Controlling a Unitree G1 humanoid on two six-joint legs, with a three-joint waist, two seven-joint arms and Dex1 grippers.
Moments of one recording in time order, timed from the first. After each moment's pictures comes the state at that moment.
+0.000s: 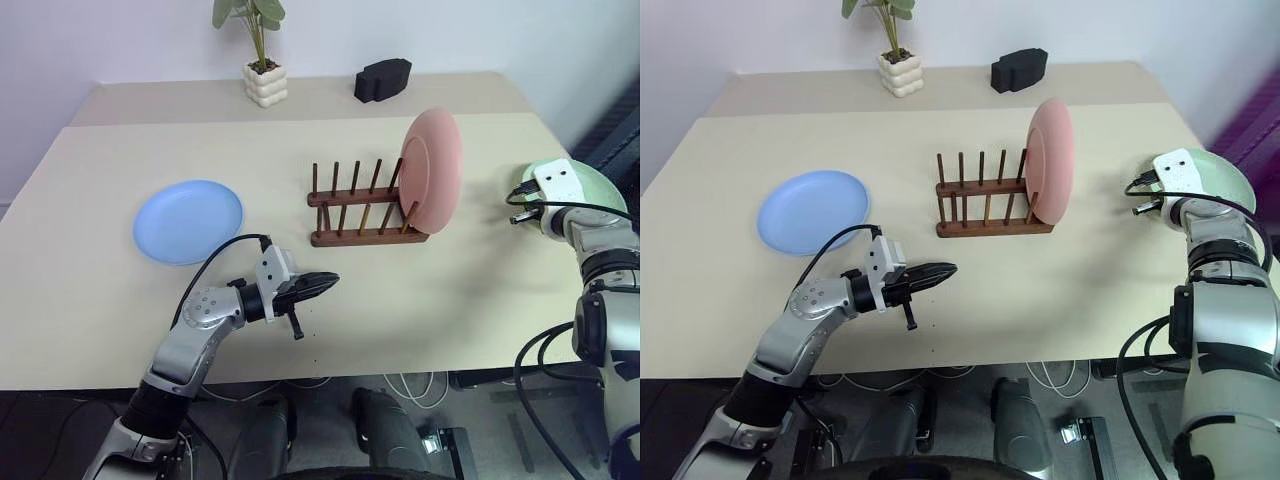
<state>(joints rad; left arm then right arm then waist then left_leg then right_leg) -0.21 0.39 -0.22 -0.18 -0.31 0.20 -0.86 -1.04 -0.77 -0.05 1.33 -0.19 0.05 0.48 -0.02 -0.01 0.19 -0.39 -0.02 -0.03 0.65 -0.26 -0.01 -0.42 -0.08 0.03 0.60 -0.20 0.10</state>
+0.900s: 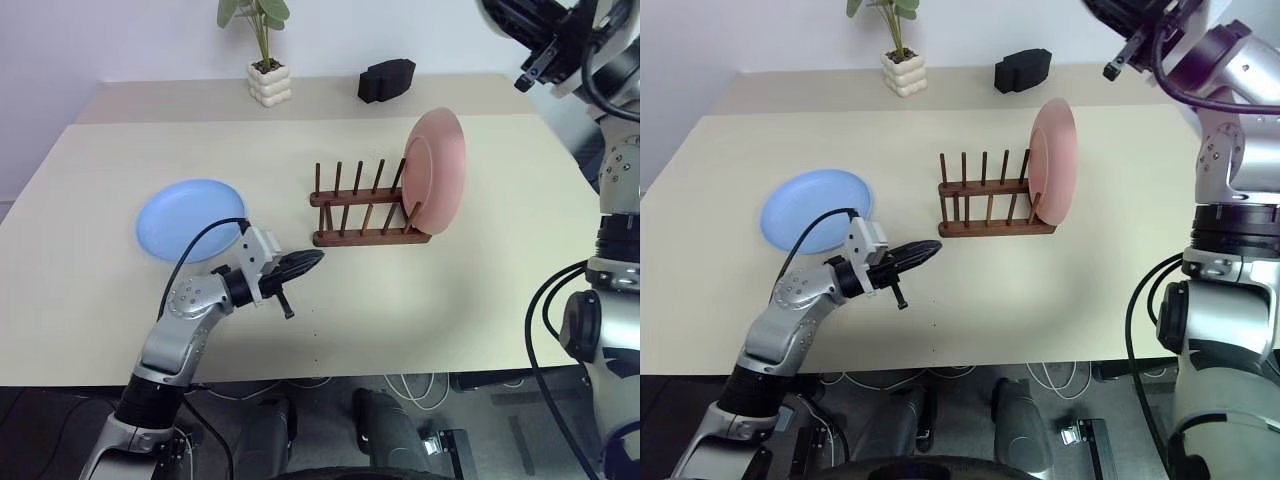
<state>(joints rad) -0.24 0.40 -0.10 -0.17 -0.34 0.18 -0.82 -1.01 -0.68 -0.19 0.15 0.55 0.24 0.94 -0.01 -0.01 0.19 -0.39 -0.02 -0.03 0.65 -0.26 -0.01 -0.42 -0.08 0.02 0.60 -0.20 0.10</state>
